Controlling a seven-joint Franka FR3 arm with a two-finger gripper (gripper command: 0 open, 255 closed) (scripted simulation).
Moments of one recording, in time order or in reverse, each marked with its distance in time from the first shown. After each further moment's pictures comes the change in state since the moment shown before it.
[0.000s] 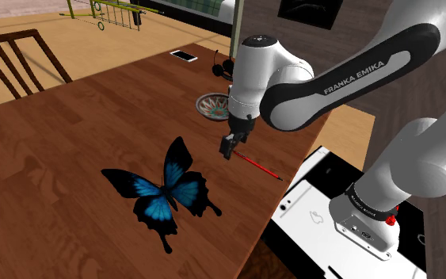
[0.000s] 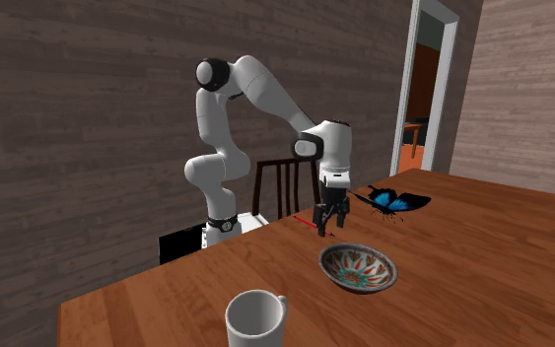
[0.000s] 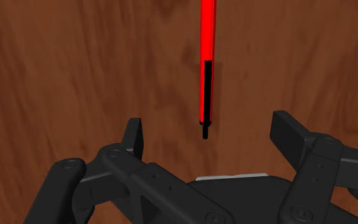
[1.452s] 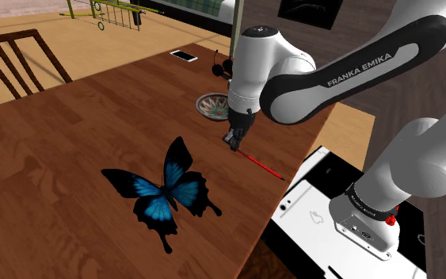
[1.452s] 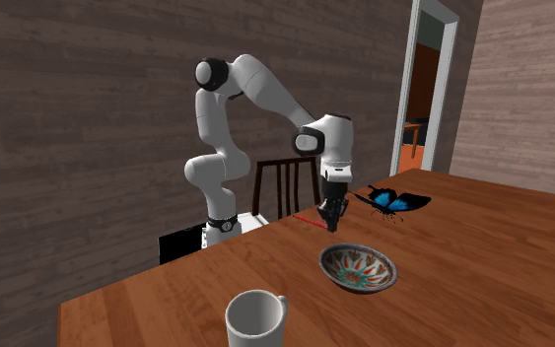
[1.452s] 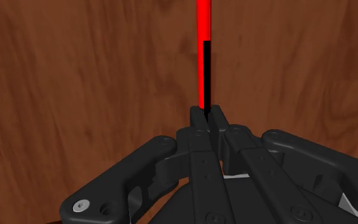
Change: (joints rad) arm 0.003 -0.024 -0.005 0.026 0.010 -0.047 -0.010
